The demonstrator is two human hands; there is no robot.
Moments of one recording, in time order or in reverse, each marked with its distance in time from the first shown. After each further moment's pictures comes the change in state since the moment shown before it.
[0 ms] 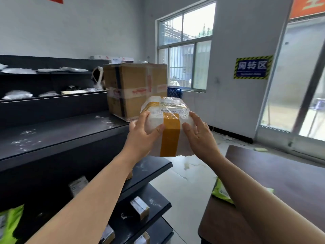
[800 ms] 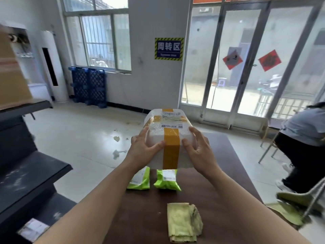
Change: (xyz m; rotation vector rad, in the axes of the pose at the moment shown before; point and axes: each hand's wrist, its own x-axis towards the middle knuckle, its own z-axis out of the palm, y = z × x) left_hand -0.015 0.107 0.390 -0.229 -0.514 -0.010; right_hand -0.062 0.244 -0.302 -0.273 0.271 0.316
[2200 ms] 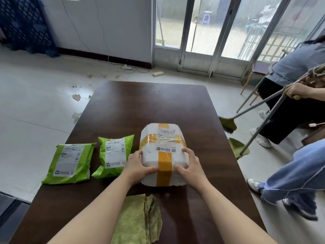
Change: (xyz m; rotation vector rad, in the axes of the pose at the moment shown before) left_hand 0.117 -0.182 0.319 0.191 -0.403 -0.380; right_hand 0.024 0.370 -0.004 0.035 -0.251 0.630
